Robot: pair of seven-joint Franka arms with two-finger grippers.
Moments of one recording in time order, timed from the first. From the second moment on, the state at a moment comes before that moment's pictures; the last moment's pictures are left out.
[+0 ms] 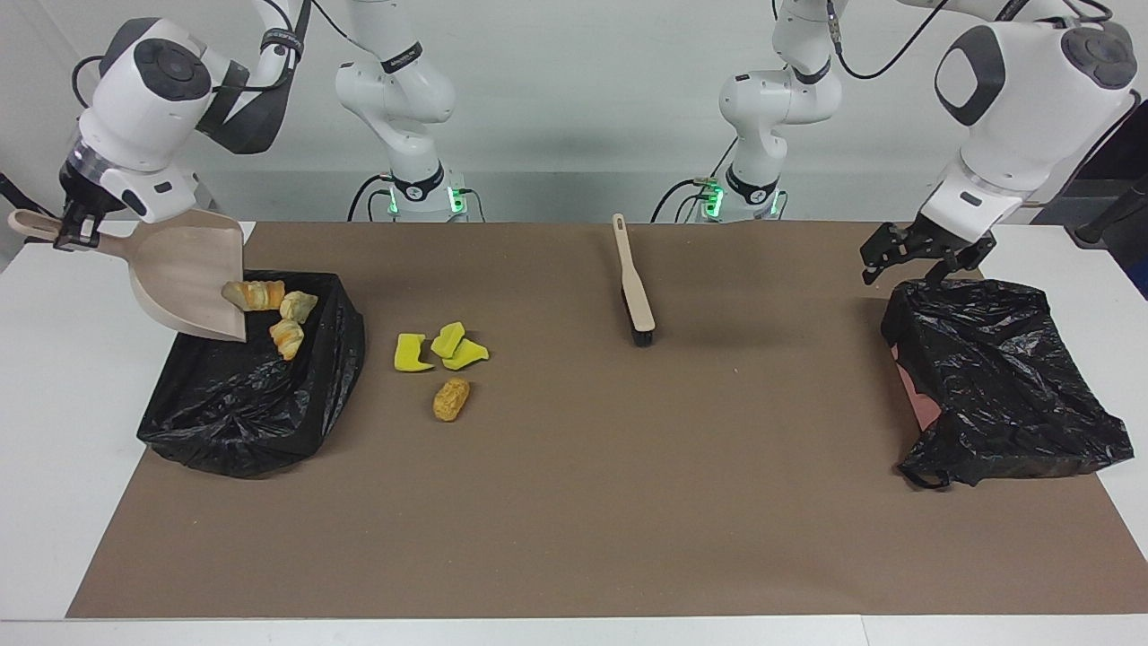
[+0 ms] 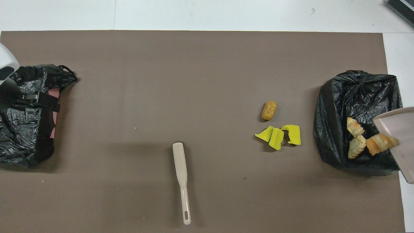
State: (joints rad) left arm -0.01 0.04 -0.04 -1.60 0.00 1.59 0.07; right arm -0.24 -0.11 -0.06 -1.97 -0.92 2.06 -1.84
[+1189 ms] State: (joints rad) left arm -0.01 0.04 -0.06 -1.59 0.00 1.55 0.06; right arm -0.23 -0.07 0.09 -1.82 -0.74 1.93 -1.53
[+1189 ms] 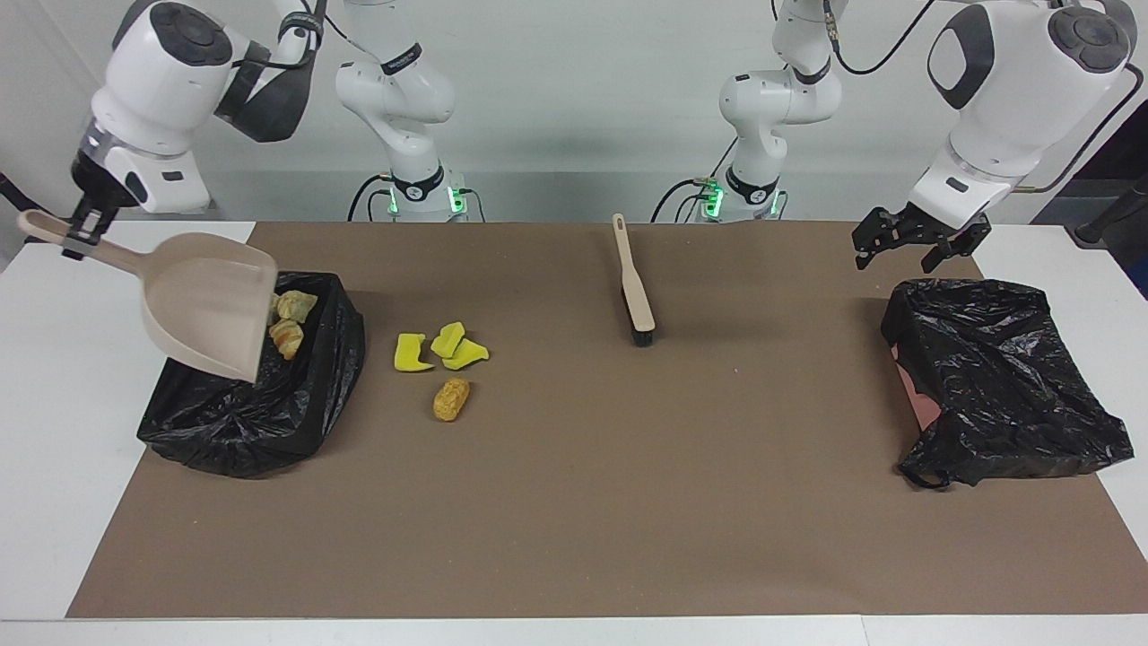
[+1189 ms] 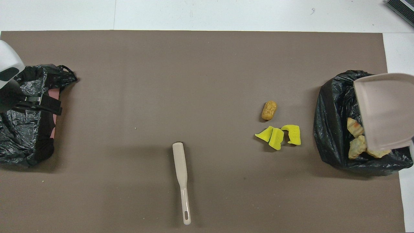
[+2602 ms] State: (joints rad) left arm -0.01 0.04 -0.06 -1.59 -0.02 1.58 0.06; right arm 0.42 0.32 0.11 -1.56 -0.06 1.85 0.47
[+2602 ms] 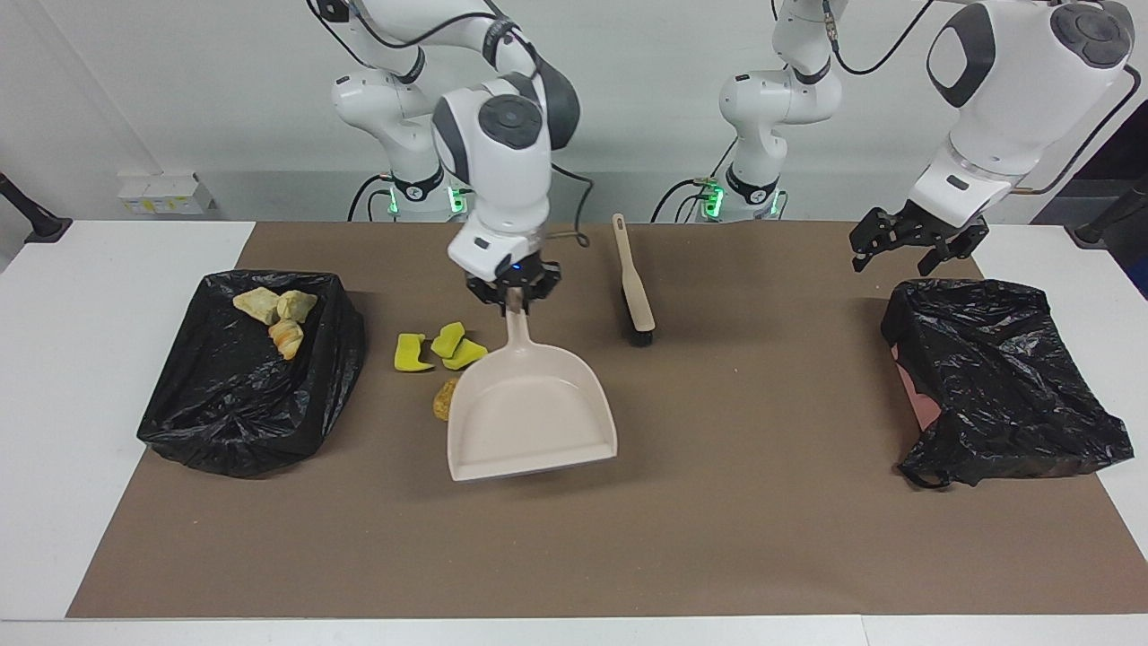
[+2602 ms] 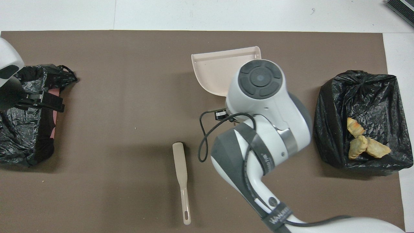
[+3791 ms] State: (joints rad) left arm -0.01 0.04 -0.06 -1.59 -0.02 1.58 0.06; right arm 0.60 0.64 0.11 -1.30 -0.05 2.00 0.70
